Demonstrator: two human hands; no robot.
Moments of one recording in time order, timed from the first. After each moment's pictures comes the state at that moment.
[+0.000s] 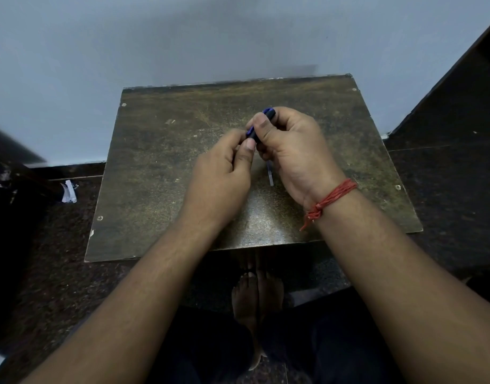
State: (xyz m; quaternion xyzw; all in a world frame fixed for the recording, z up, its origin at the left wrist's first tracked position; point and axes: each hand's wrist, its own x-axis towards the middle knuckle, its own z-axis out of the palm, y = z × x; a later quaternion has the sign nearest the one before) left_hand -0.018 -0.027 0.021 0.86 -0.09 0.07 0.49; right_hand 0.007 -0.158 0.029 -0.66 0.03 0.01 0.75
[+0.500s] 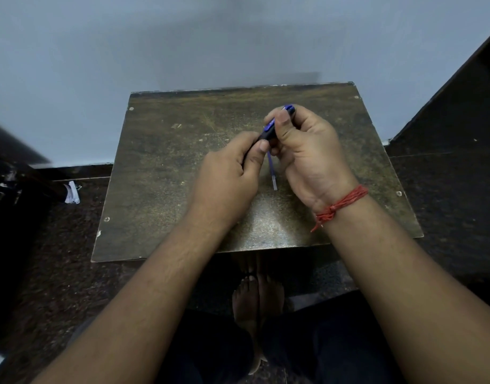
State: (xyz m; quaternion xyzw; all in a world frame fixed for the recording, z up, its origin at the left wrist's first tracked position) left_hand -0.014 -0.025 0.022 0.88 -0.11 0.10 0.45; right_hand 0.006 -0.162 0.035 -0.56 0.01 -0.02 0.83
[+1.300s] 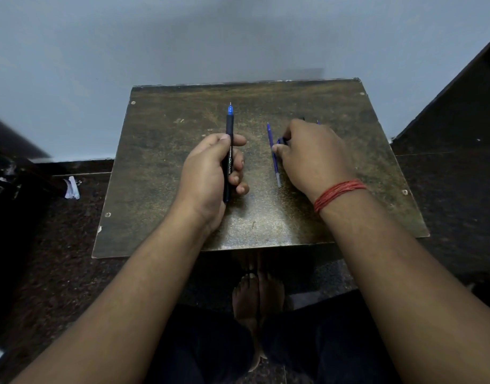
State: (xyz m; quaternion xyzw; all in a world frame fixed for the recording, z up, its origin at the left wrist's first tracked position) left_hand -0.007 -0.014 0.019 0.55 0.08 -0.10 0.83; right_hand 0.019 -0.173 0.021 -0.99 0.04 -0.06 0.14
